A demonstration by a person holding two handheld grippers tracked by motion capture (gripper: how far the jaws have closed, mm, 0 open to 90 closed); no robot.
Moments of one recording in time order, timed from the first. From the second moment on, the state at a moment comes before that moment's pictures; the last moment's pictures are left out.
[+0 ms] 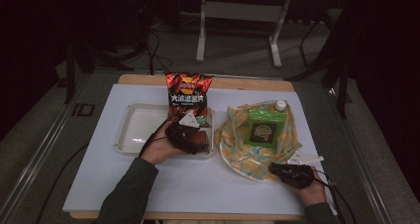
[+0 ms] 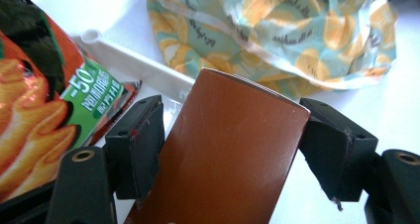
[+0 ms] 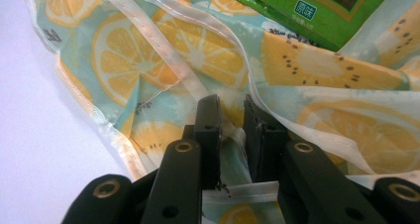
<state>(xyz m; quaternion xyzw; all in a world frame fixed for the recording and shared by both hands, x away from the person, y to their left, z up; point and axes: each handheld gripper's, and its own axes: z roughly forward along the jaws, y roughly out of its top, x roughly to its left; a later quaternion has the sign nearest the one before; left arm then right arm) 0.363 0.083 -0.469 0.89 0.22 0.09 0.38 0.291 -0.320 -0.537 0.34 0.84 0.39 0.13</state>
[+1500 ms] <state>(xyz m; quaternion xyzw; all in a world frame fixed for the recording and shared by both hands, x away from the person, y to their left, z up) 0.371 0.082 -0.485 0.82 0.38 0.15 0.40 0.291 -0.320 -0.537 0.34 0.84 0.39 0.13</state>
